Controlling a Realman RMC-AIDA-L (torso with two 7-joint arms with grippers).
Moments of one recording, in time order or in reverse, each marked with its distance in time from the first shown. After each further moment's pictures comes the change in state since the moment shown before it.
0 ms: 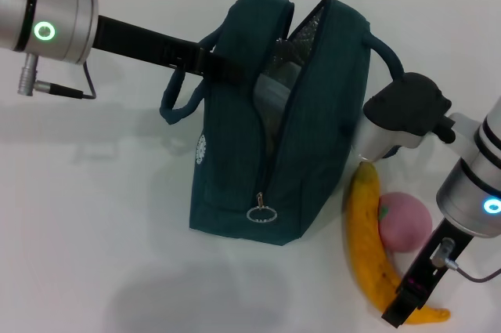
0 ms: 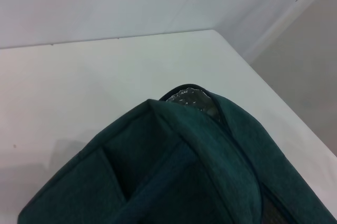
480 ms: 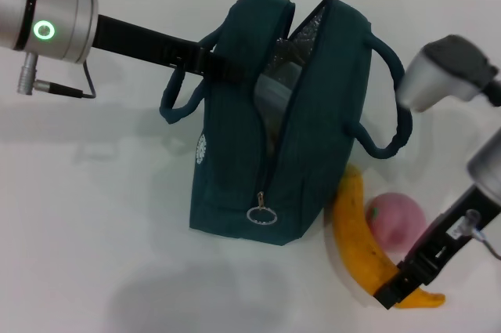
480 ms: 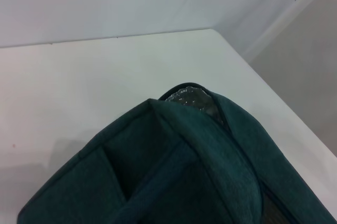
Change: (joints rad) left arm -0.002 0.001 -0.001 0.001 -0.001 0.005 -0.001; right arm -0.047 -0.006 0.231 -0.015 0.078 -0.082 -0.110
